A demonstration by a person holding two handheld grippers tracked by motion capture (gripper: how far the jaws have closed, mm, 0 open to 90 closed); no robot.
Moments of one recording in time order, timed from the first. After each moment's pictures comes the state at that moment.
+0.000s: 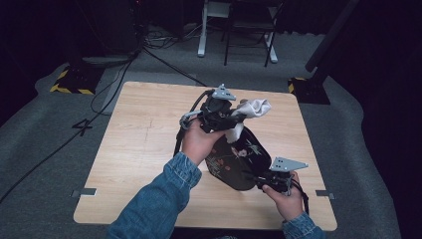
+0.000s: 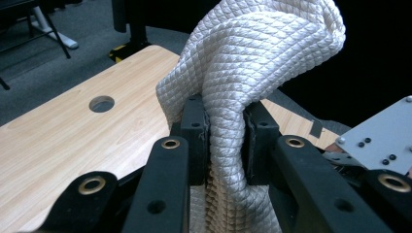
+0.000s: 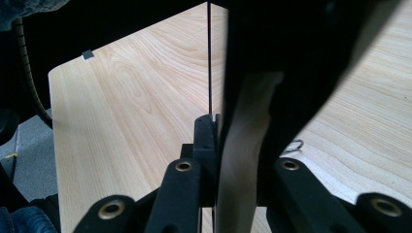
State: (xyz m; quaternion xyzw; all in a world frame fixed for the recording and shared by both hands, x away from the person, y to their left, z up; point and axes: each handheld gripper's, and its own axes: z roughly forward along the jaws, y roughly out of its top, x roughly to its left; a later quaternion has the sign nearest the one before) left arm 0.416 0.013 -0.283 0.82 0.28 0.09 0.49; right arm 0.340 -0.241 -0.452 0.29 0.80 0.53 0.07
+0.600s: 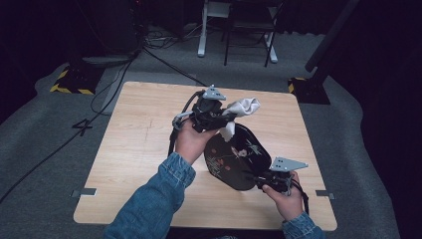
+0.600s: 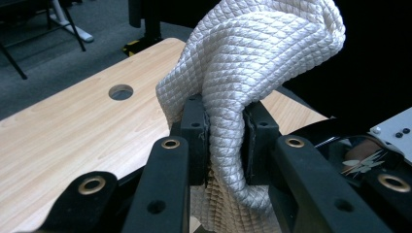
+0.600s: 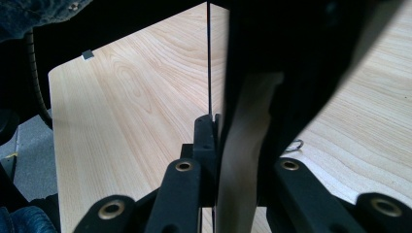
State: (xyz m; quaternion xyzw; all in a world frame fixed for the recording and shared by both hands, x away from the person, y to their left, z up) left arm 0.424 0.031 -0.298 0.81 0.31 0.10 0.49; right arm 0.340 -0.241 -0.452 0.29 0.80 0.53 0.07
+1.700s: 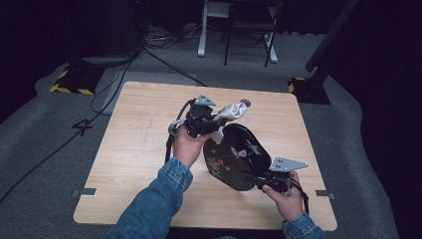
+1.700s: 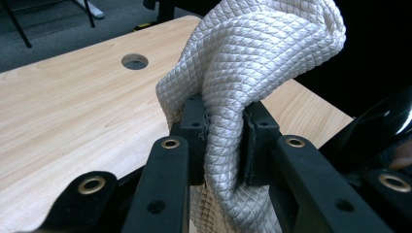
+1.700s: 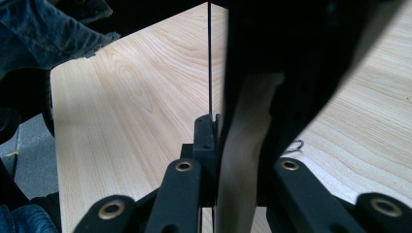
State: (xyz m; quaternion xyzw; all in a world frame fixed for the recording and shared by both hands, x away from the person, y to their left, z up) left arm 0.439 0.044 -0.346 0.79 0.36 0.08 0.48; right arm 0.340 -0.241 -0.452 0.28 0.80 0.53 0.07
